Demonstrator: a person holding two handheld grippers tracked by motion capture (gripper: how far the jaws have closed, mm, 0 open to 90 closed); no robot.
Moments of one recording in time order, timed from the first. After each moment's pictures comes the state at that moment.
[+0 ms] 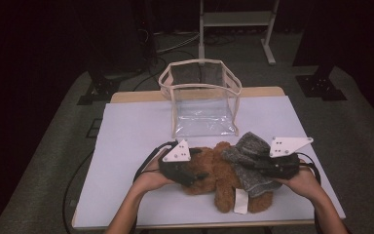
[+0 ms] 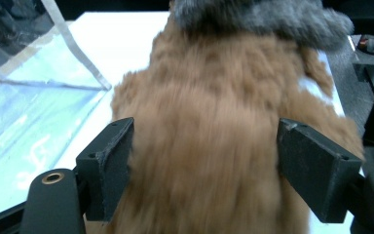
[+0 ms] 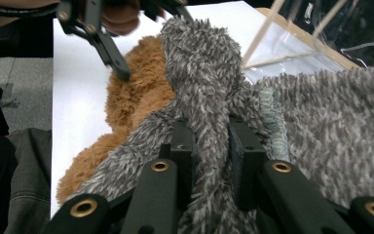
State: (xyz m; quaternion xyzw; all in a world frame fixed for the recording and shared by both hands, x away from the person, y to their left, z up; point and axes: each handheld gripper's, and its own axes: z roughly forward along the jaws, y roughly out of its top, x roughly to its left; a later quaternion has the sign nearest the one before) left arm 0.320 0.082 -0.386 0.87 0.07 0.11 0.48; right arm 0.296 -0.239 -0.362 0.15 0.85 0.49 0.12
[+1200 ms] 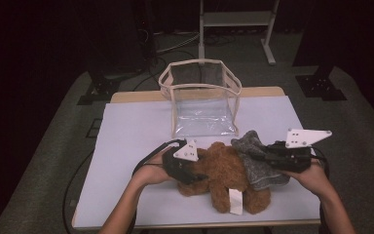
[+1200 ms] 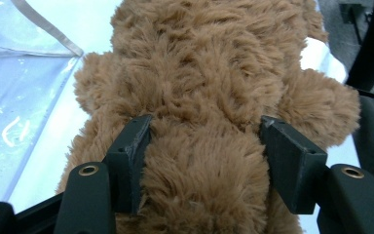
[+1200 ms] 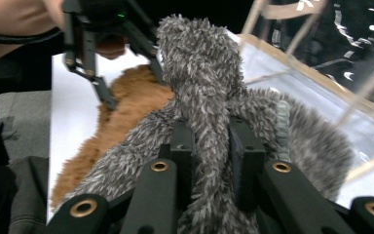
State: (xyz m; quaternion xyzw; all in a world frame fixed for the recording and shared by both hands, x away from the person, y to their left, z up) left arm 0.326 0.074 -0.376 0.92 0.03 0.07 0.39; right arm 0.304 -0.269 -0.351 0.18 0.82 0.54 0.12
